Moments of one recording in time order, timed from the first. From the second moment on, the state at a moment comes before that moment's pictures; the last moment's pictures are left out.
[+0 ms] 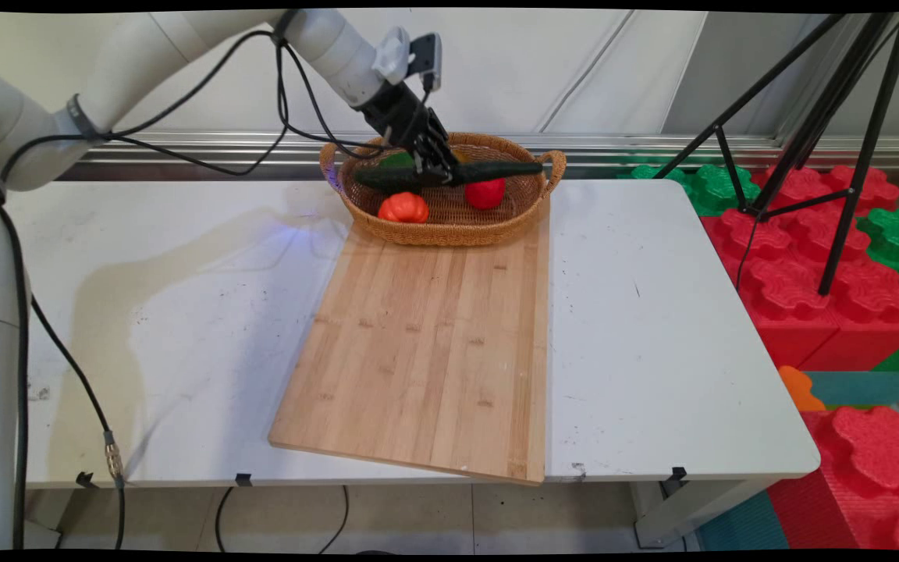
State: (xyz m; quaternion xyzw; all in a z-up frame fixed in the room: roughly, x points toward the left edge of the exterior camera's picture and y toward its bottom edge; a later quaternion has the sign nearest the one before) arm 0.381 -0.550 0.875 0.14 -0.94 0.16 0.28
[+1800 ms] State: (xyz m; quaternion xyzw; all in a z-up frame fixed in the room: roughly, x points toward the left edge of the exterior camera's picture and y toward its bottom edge) arm 0.450 -0.383 0.945 0.15 -0.93 0.12 0.33
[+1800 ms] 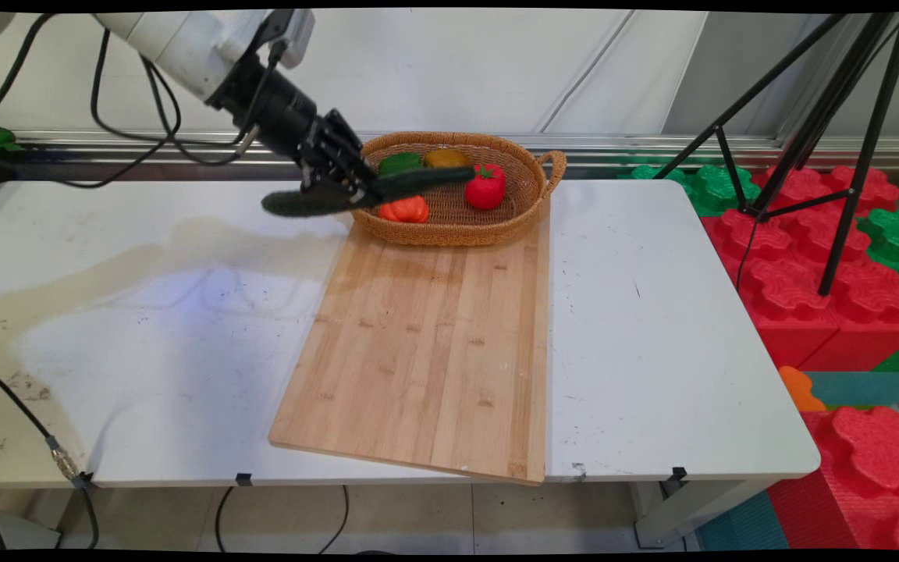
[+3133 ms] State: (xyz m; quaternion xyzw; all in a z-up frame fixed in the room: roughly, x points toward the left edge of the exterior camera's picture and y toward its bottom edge) arm 0.394 -0.381 0.827 0.20 -0.94 0.08 0.26
